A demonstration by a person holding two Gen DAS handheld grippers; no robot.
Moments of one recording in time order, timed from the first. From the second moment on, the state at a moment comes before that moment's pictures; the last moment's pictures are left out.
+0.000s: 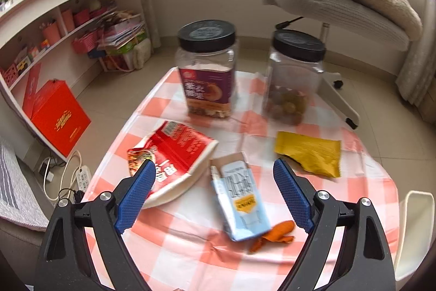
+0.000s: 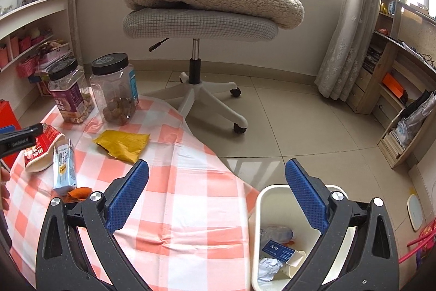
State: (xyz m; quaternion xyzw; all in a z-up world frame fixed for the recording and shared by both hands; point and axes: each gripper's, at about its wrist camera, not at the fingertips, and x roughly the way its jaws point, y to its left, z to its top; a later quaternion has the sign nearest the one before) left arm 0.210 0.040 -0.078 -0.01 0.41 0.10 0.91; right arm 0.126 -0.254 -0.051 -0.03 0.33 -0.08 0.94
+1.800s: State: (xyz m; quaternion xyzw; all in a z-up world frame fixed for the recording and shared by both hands) left arm 0.181 0.207 -0.045 -0.23 0.40 0.07 0.88; right arm 0.263 -0.006 -0.113 0.06 0.48 0.20 0.85
